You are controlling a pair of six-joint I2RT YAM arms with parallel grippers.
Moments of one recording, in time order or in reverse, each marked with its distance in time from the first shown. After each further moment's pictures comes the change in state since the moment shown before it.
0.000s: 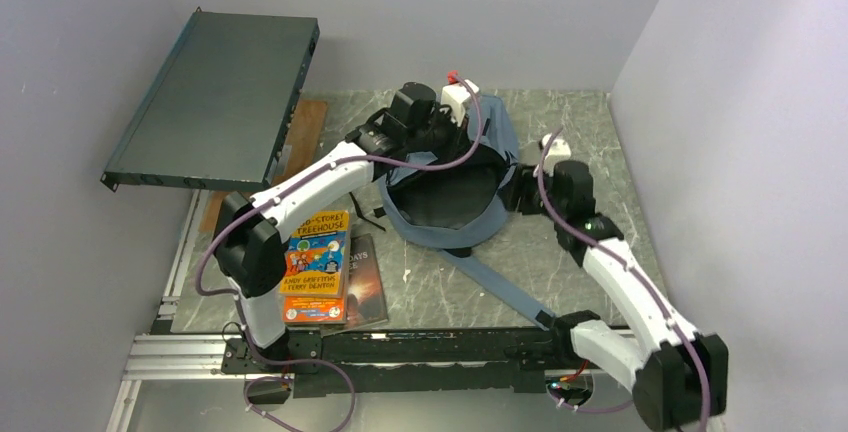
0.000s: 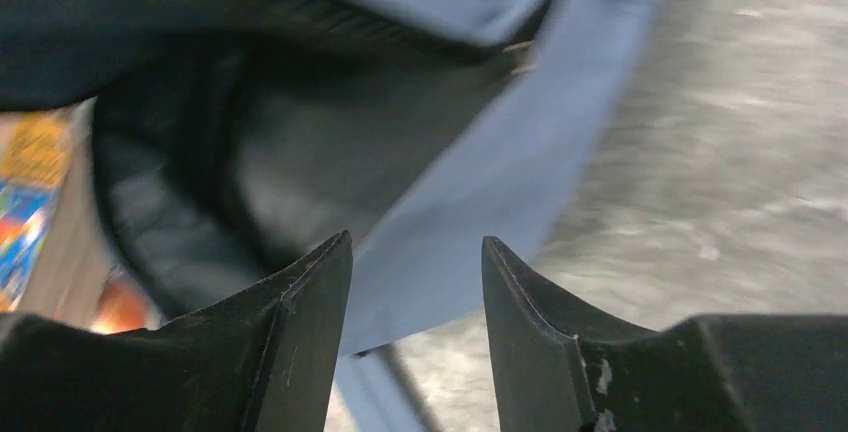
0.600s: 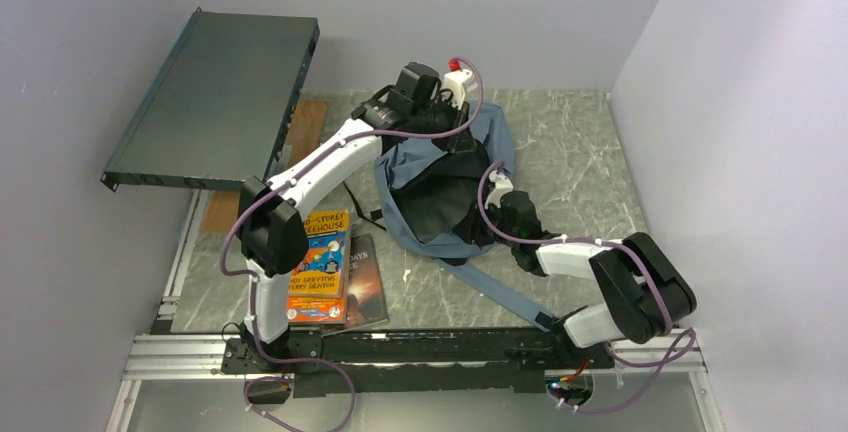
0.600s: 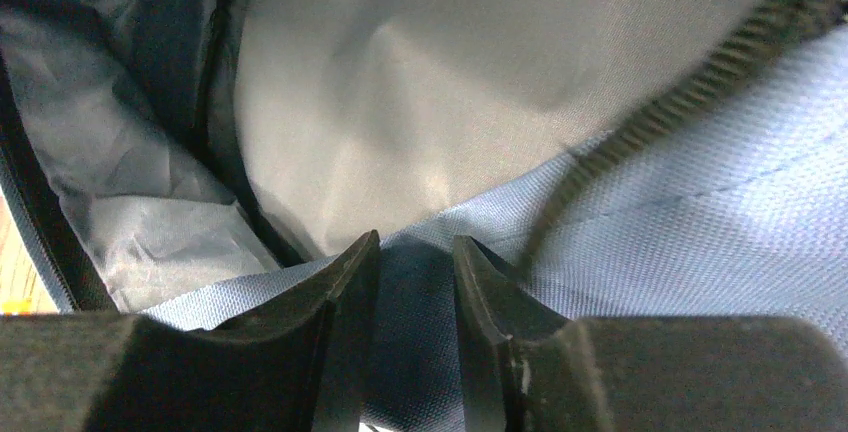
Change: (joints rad) left arm 0.076 0.173 0.286 -0.238 0.220 -0.136; right arm 0.272 0.377 -0.327 0.688 -0.125 0.177
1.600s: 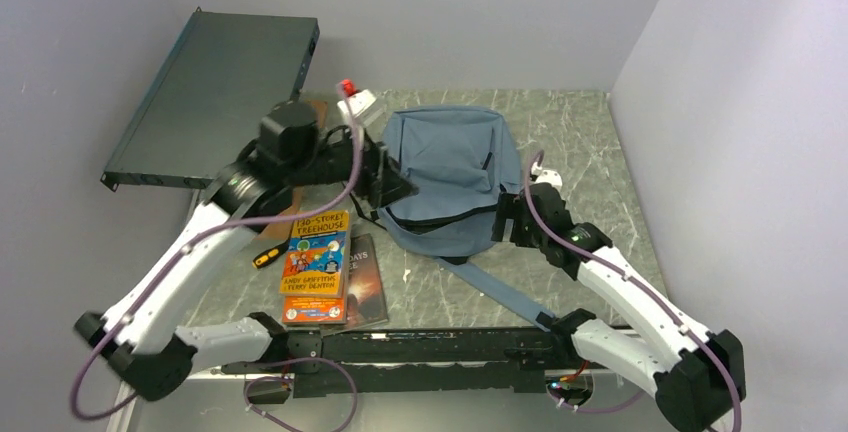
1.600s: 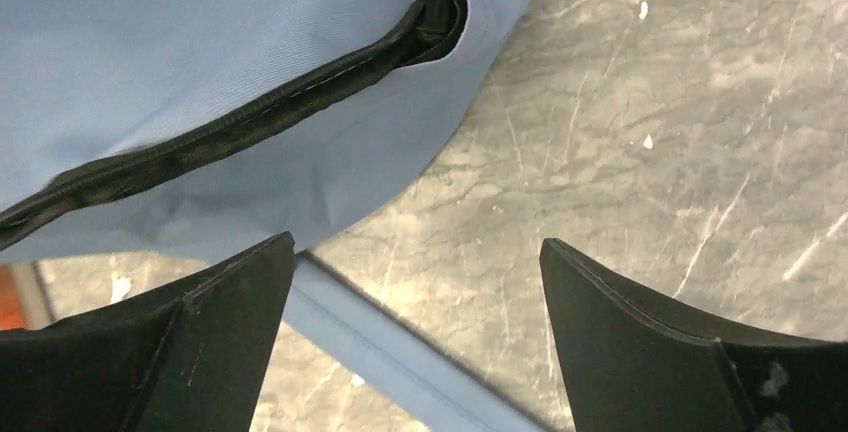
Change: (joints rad) left arm 0.043 -0.732 -0.475 -0.079 0.029 -0.025; right arm 0.012 -0.457 0.254 -0.978 0.518 0.051
